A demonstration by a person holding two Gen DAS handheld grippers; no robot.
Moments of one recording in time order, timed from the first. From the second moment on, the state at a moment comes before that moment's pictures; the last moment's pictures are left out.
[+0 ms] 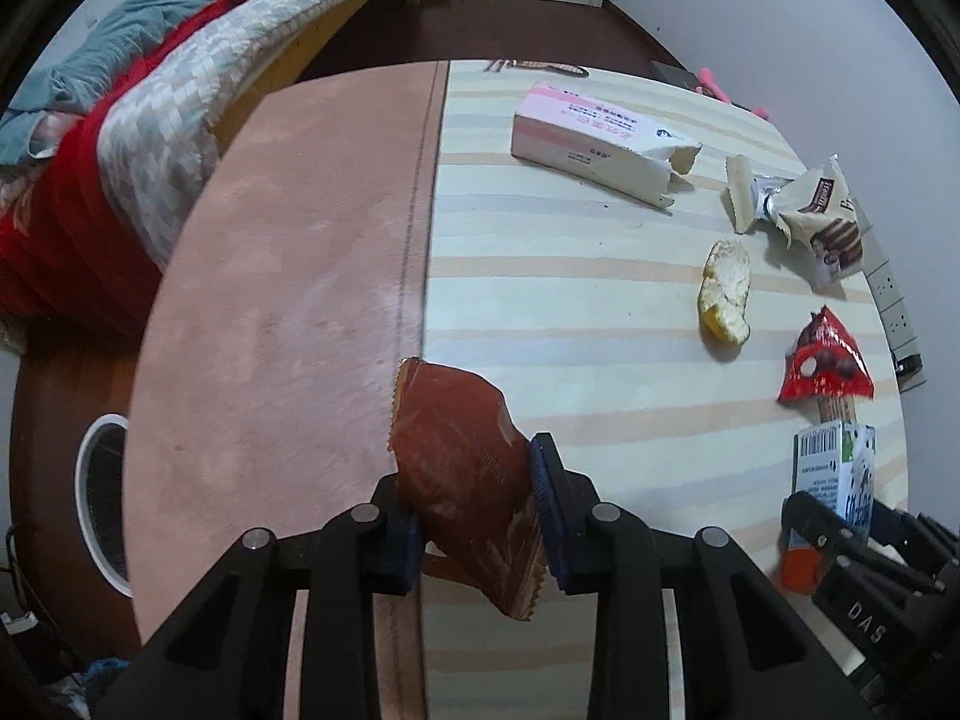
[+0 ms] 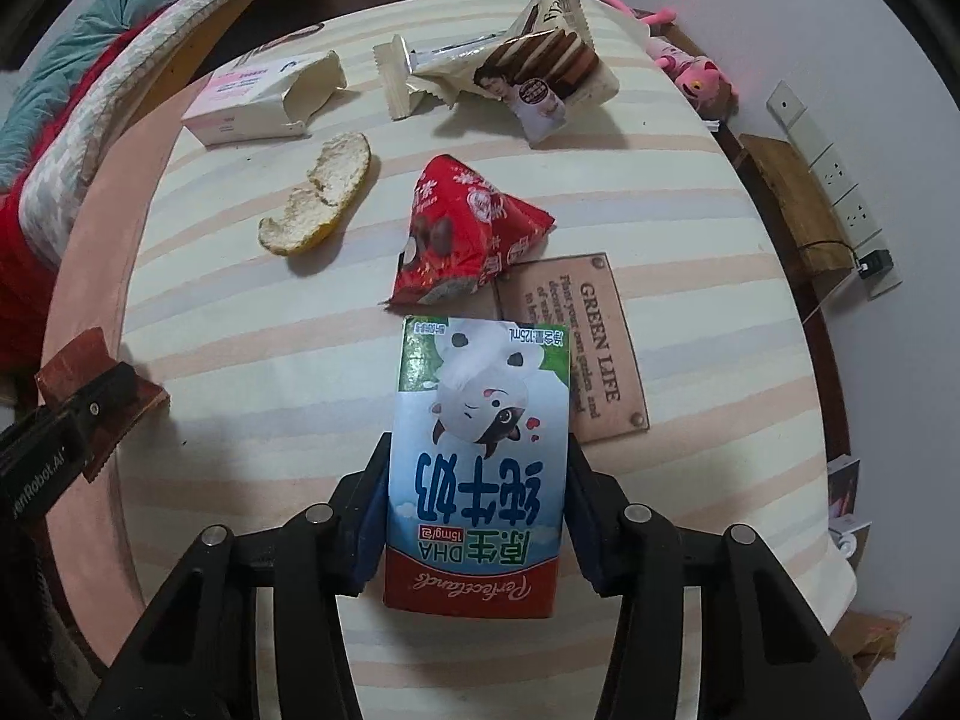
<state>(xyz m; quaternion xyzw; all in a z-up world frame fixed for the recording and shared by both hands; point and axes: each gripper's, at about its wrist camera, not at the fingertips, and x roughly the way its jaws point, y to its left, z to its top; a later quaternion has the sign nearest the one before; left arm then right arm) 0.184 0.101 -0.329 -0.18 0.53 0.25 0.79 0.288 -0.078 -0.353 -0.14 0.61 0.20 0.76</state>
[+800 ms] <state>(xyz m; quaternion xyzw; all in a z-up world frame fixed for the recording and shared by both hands) 0.009 0.171 -0.205 -0.21 0.40 0.35 0.82 0.155 0.020 -0.227 -0.13 0.53 0.39 0.74</state>
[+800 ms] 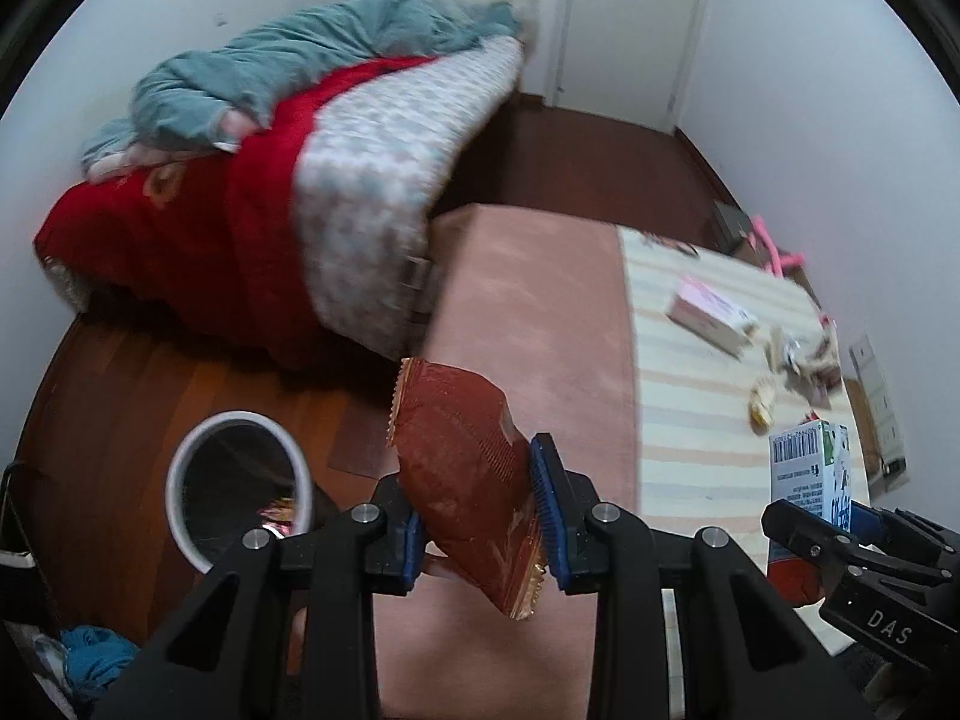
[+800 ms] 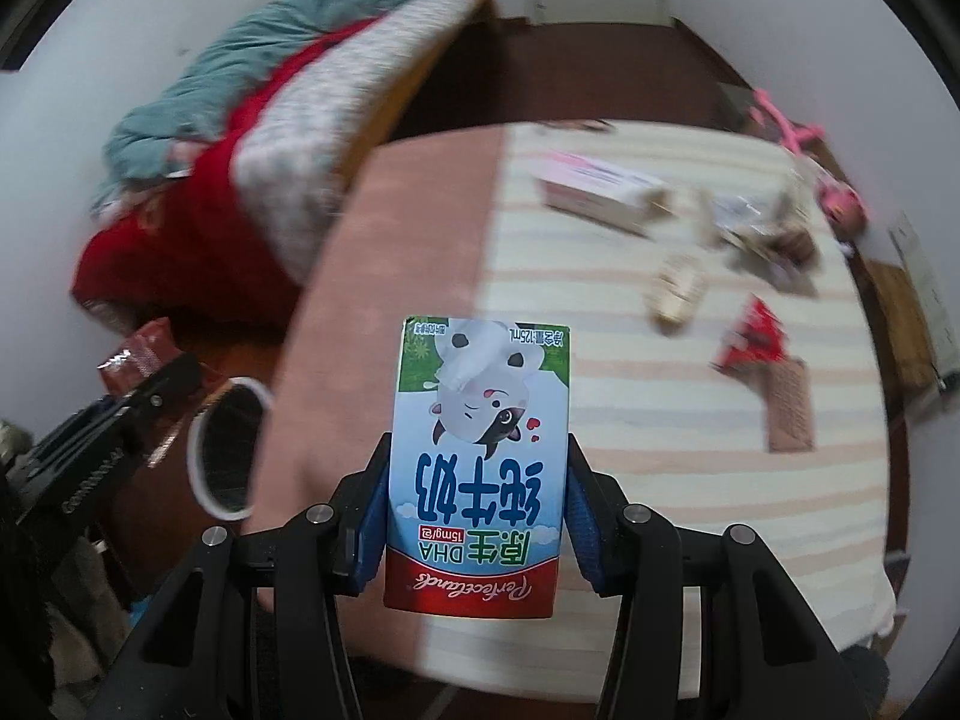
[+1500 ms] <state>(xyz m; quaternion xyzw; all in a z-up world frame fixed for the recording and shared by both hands) -0.202 0.381 -0.308 -0.42 0.43 0.40 0.69 -0.034 0.310 -0.314 -0.24 0.56 0.53 0.58</state>
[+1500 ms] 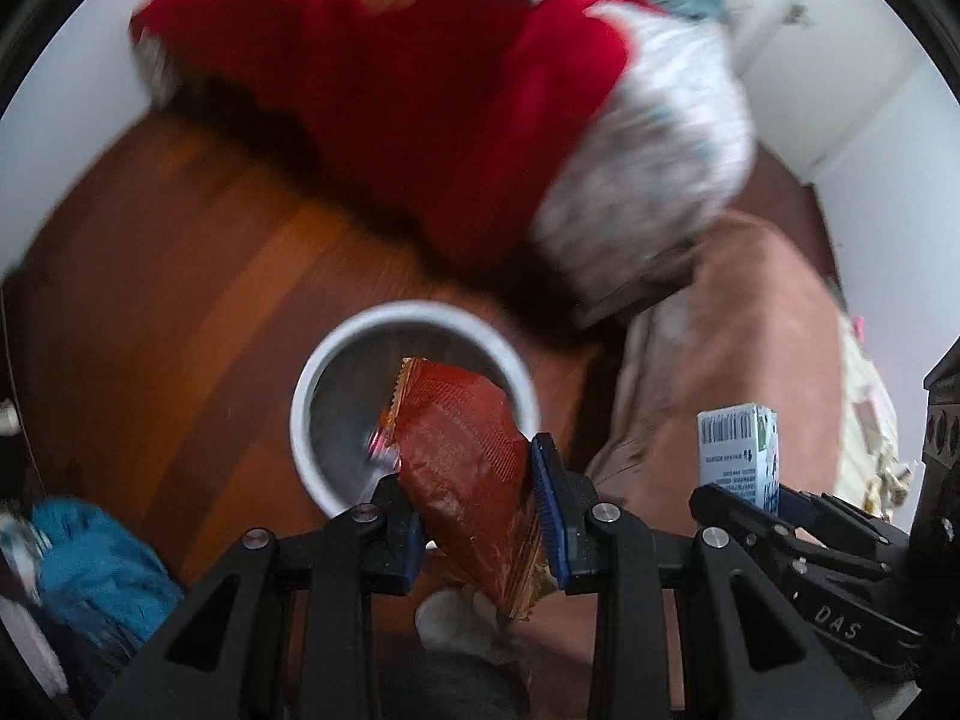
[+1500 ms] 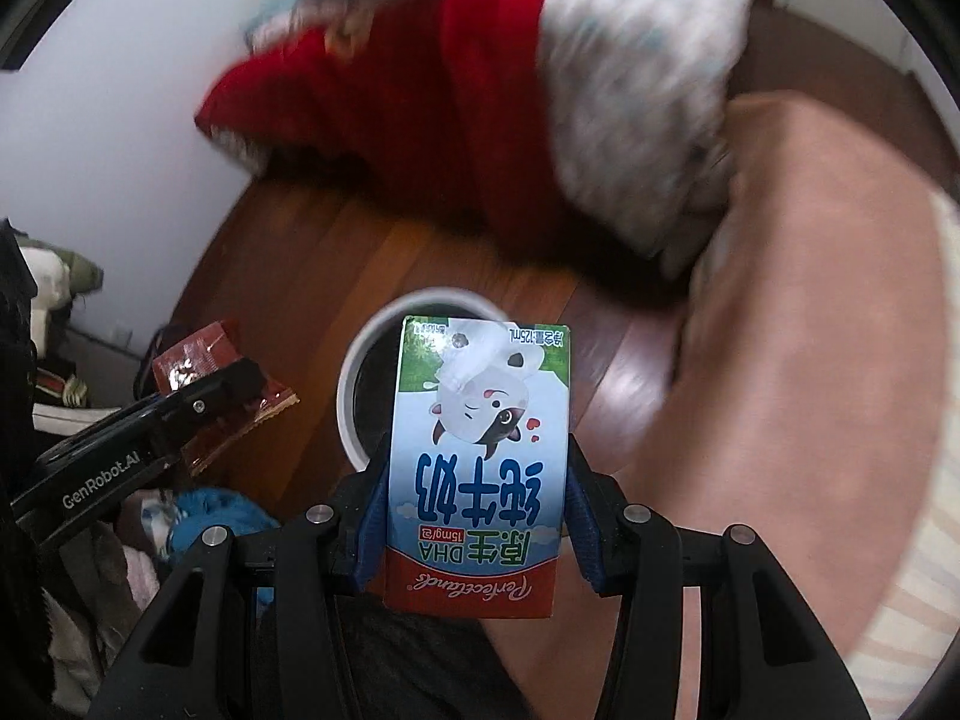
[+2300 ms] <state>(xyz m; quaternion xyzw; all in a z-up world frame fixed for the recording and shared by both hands) -0.266 0.417 -0.391 -0.43 0.47 0.49 0.60 -0.059 0.401 -0.446 -0.31 0.63 0.51 0.50</state>
